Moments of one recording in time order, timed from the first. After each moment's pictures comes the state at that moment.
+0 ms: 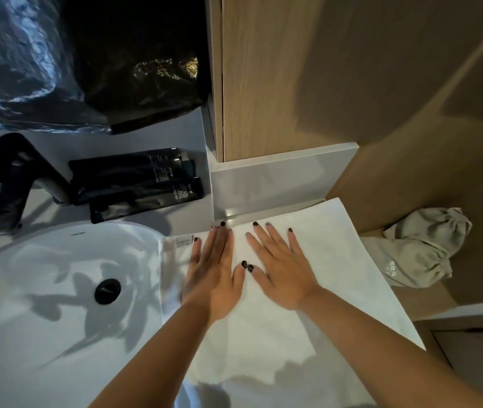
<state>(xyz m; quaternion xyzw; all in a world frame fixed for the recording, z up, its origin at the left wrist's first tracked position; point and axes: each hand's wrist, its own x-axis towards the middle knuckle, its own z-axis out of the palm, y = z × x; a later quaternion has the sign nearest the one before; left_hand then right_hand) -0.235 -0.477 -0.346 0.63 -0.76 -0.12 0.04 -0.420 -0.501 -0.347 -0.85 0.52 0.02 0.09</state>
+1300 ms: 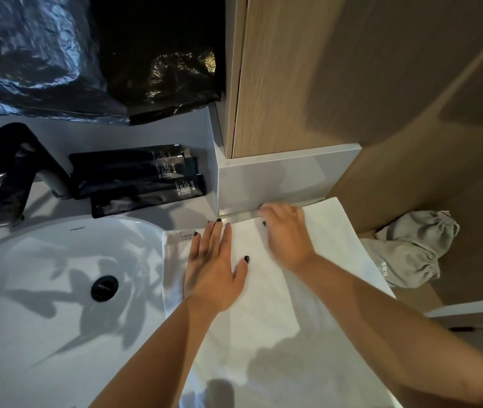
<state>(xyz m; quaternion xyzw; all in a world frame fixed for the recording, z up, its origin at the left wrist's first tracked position) -0.232 -0.479 -0.344 0.66 -0.74 -0.13 0.06 -0.403 -0.548 -0.319 -0.82 0.56 -0.12 0.05</state>
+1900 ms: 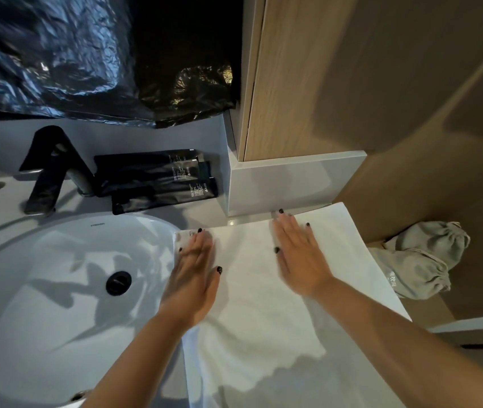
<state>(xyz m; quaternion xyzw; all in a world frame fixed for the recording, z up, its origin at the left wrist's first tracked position) -0.174 -0.442 -0.336 0.63 -0.73 -0.21 0.18 -0.423 -0.507 -0.328 -0.83 0.56 0.00 0.08</state>
